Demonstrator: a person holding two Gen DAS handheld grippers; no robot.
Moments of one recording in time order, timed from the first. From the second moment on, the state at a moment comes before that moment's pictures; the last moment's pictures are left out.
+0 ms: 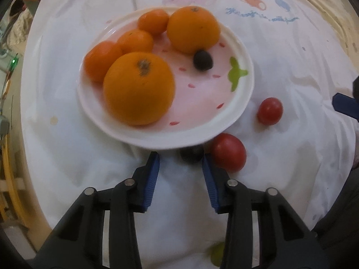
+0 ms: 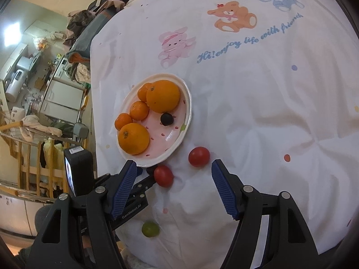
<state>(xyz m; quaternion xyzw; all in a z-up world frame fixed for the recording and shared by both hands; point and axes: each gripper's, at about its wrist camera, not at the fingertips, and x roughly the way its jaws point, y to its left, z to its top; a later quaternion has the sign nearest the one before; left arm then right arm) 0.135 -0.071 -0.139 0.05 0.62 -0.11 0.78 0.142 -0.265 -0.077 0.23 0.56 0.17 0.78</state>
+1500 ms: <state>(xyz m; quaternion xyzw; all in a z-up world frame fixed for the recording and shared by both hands) 0.121 0.018 -0.080 -0.10 0.59 0.00 0.80 0.152 -0.163 -0.135 0.04 0.62 0.20 0.76</state>
